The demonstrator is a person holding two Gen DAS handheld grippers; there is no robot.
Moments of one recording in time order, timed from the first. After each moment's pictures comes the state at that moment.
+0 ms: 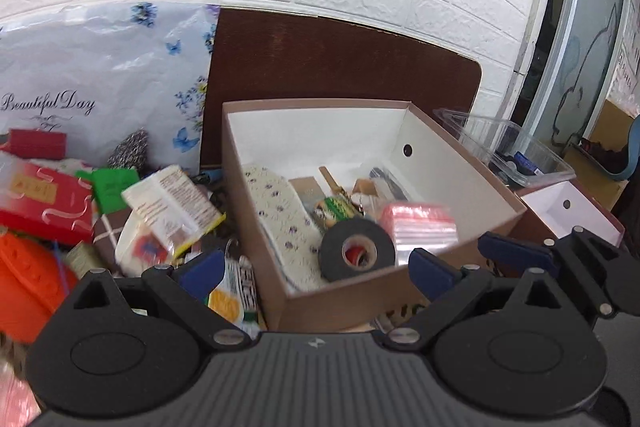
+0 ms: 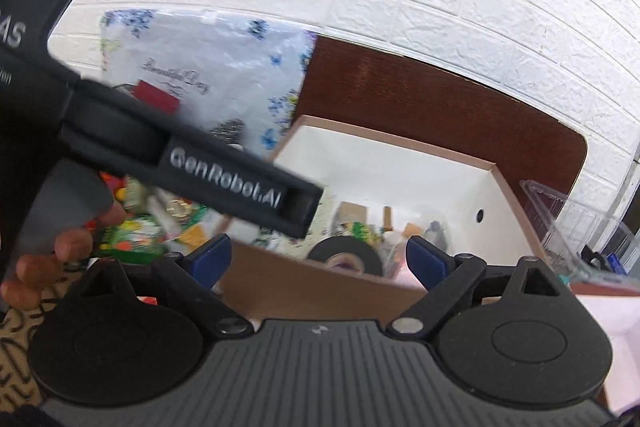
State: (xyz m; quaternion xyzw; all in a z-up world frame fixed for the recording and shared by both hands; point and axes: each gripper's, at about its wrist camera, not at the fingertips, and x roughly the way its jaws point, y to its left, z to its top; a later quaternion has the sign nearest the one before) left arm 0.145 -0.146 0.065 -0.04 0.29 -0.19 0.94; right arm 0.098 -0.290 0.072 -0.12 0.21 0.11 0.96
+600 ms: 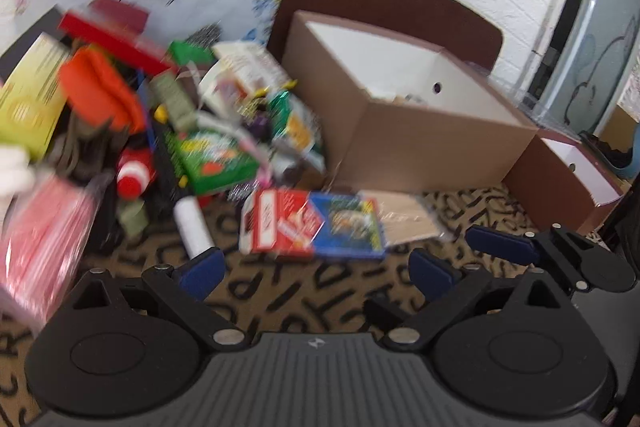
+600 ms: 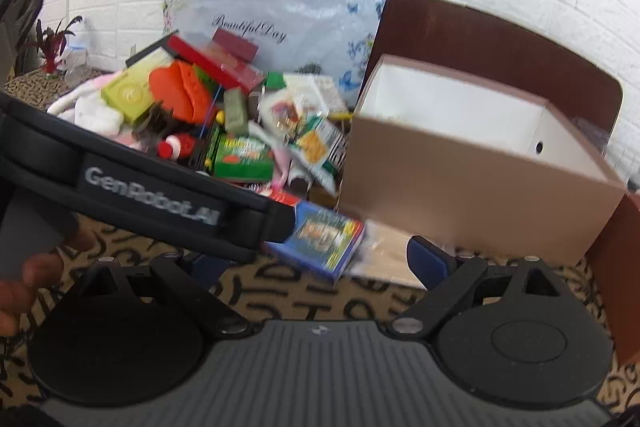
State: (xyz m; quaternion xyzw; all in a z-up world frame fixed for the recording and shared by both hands) left arm 0.057 -0.081 -0.019 -0.09 0.33 -0.15 0.93; right arm 0.035 -0.242 -0.009 -0.10 0.26 0.15 0.95
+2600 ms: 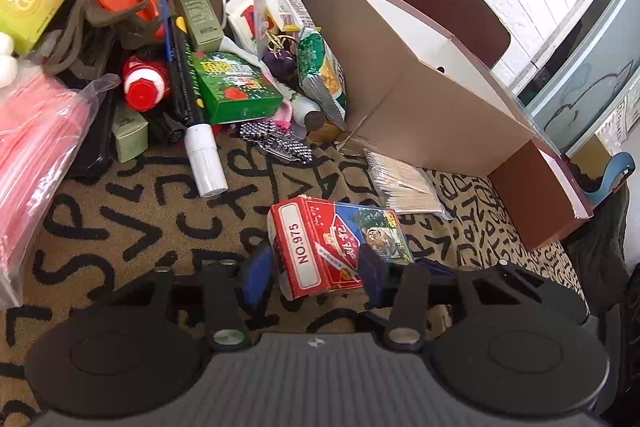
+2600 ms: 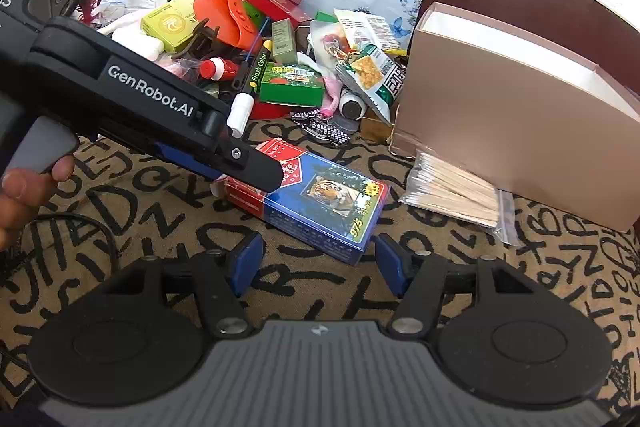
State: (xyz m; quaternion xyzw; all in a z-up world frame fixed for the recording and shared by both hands) left arm 0.080 -0.046 -0.051 -0.18 0.39 -0.21 0.88; right arm 0.033 -0.236 -0.046 -0.12 0.30 0.21 0.92
